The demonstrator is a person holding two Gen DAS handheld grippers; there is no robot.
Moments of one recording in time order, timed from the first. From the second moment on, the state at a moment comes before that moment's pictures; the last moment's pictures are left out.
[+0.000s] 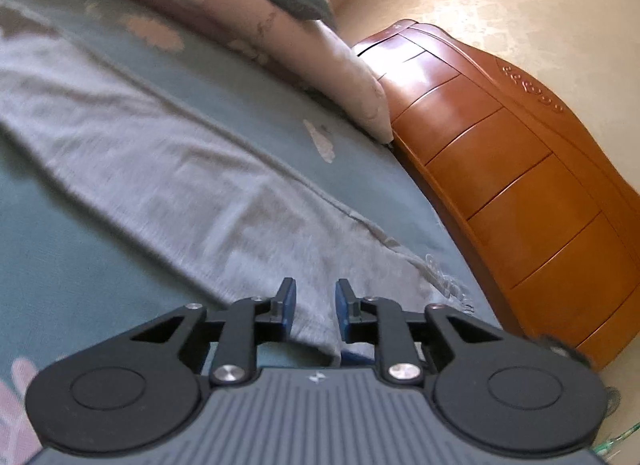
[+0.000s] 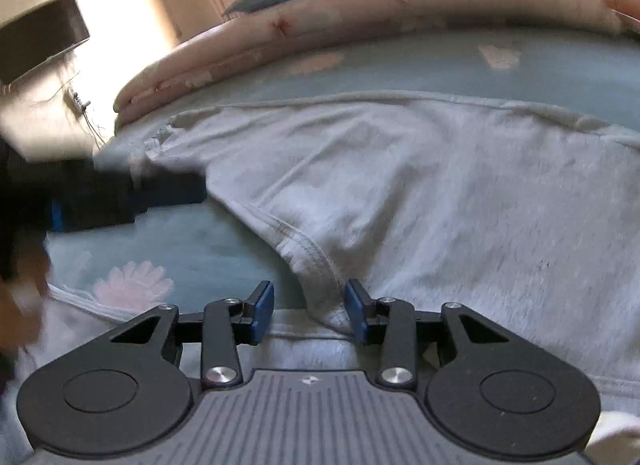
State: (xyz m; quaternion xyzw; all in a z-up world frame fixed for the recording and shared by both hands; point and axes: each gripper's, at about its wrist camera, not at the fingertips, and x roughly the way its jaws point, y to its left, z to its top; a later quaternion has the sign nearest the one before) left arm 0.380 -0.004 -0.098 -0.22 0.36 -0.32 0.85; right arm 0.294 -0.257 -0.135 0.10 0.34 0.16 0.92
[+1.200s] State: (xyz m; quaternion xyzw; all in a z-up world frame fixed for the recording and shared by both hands) left arm 0.443 -0.033 -0.124 -0.06 0.40 -0.17 0.90; right arm 0.195 -0.312 -0.135 0.20 0.35 0.08 0.91
